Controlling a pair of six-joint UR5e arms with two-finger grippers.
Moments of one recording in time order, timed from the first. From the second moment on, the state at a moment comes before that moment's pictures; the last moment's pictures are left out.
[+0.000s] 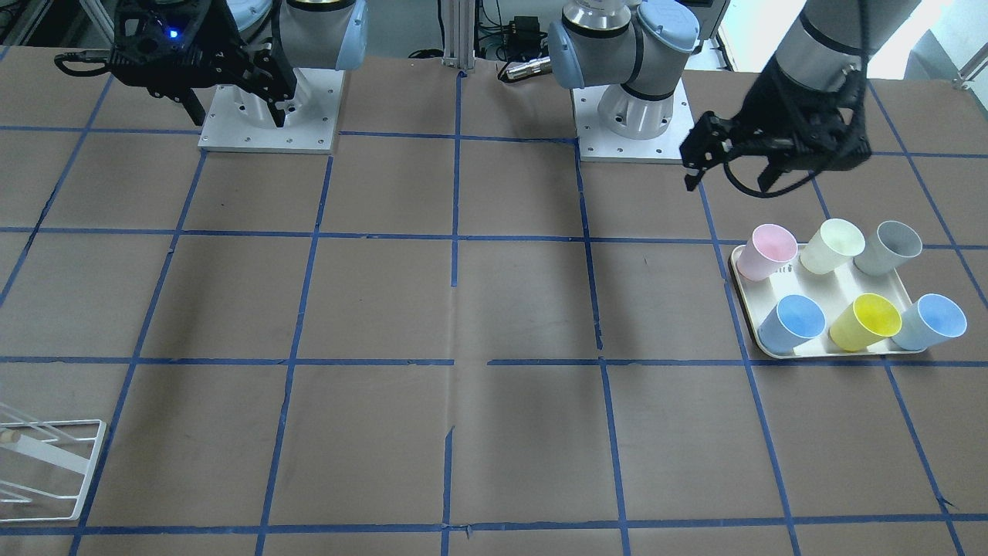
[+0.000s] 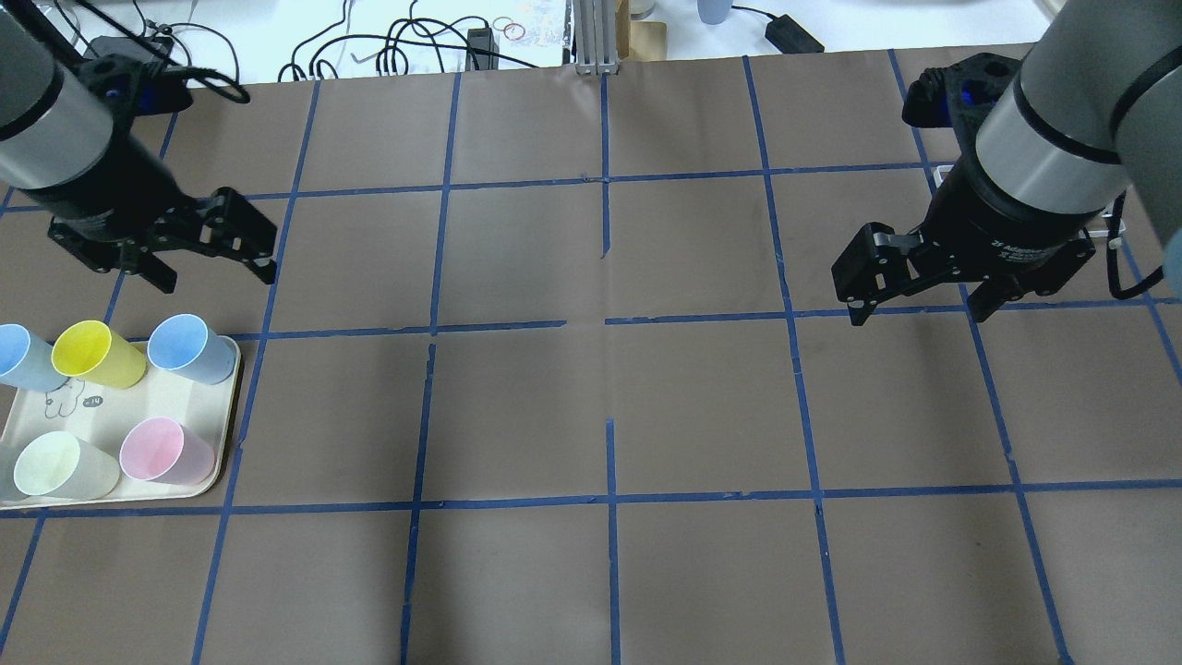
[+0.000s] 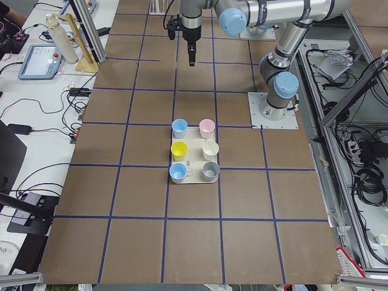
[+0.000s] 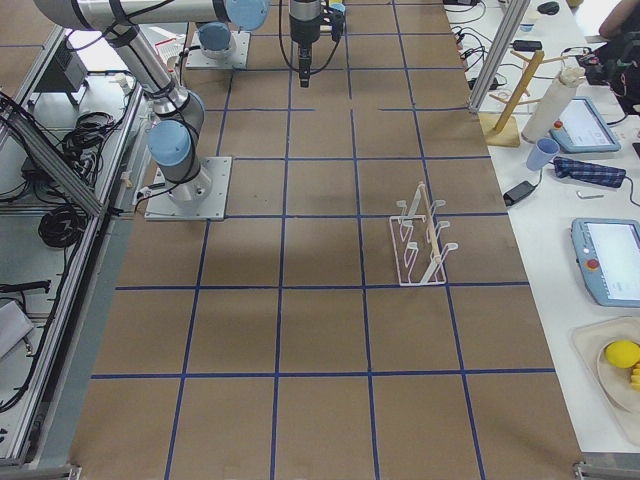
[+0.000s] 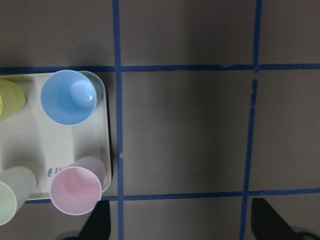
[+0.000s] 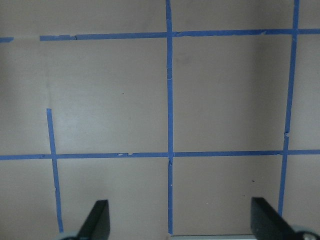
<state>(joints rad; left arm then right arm) -1.44 -1.46 -1.66 -1.60 1.55 0.08 1.55 -1.81 1.74 -1.48 -1.55 -0.03</state>
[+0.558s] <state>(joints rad) -1.61 -1.53 -1.48 -1.72 1.63 -0.06 1.55 -1.81 1.74 -1.48 -1.56 -0.03</state>
